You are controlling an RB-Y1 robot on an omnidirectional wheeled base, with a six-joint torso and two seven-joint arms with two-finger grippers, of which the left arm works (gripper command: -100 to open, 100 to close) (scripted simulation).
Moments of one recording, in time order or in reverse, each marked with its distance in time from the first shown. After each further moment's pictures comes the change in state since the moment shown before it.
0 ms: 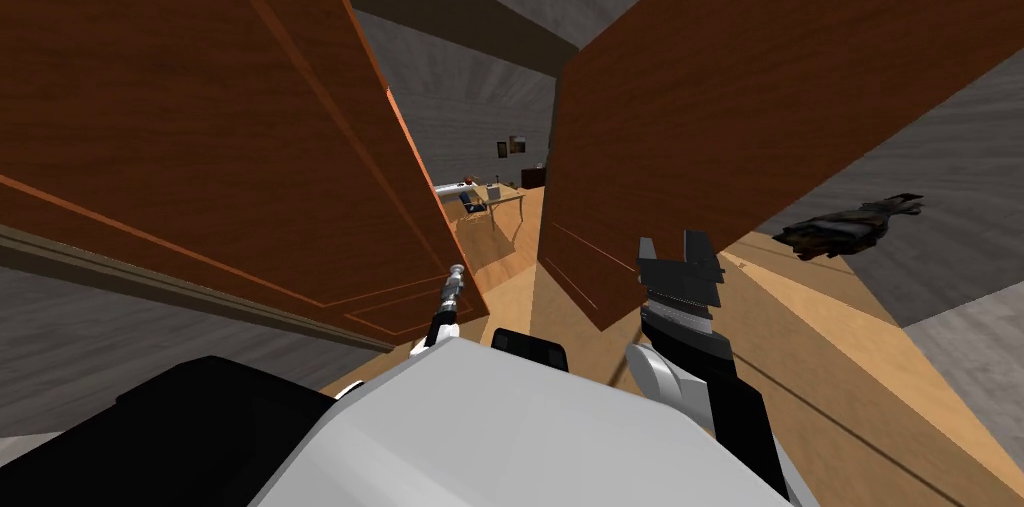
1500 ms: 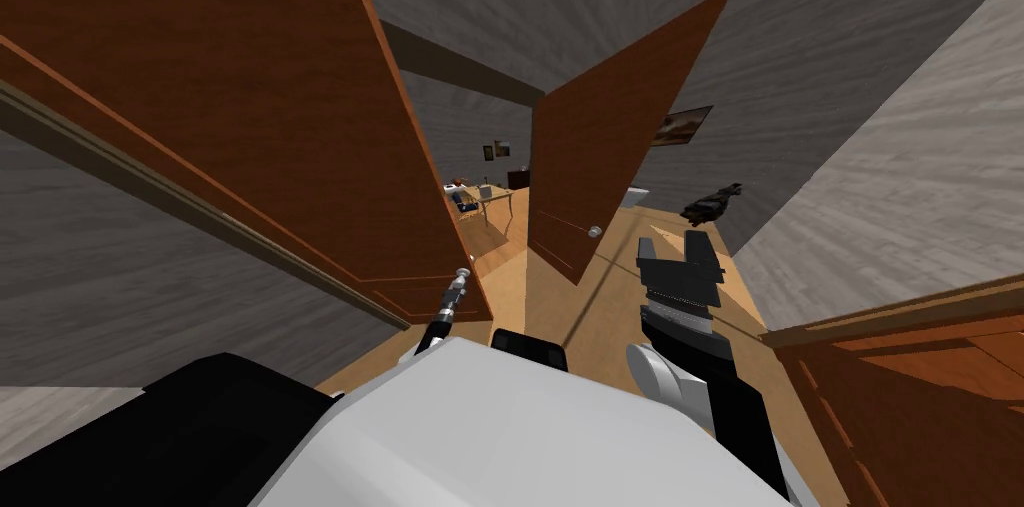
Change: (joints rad) arm 0.080 0.114 -0.178 -0.056 -0.078 -0.049 0.165
